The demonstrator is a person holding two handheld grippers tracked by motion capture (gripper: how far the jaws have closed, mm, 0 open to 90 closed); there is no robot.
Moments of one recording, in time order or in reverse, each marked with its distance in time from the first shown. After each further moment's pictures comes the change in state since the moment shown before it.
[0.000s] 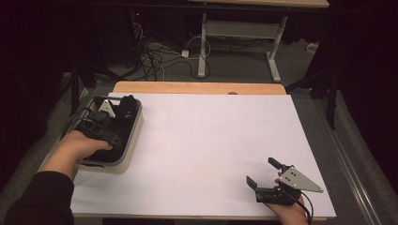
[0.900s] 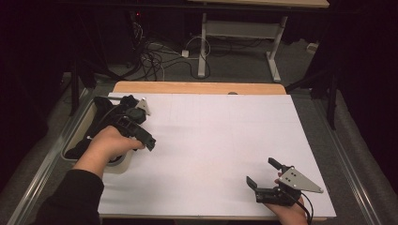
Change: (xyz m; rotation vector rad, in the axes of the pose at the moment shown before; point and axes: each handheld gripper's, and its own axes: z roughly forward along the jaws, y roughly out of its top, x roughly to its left) left arm -0.095 0.028 -0.009 -0.028 -0.047 0.179; right arm 0.001 0.000 -0.001 -0.003 -0.001 0.005
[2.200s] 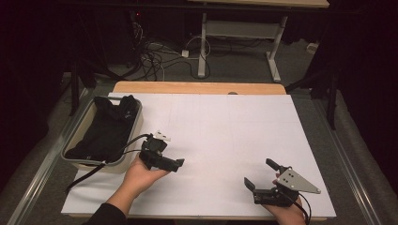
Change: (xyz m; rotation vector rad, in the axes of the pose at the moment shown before) left arm -0.053 -0.035 0.087 -0.564 -0.180 0.172; right arm 0.005 -0.002 0.003 0.002 0.011 -0.002
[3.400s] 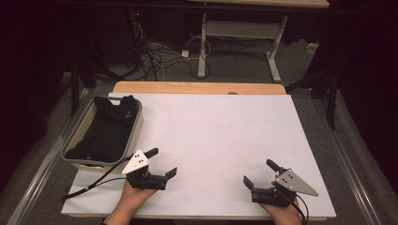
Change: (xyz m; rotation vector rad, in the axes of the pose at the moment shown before) left arm 0.003 -0.075 -0.009 -0.526 -0.092 0.119; right arm 0.003 -0.009 0.005 -0.032 -0.056 0.059
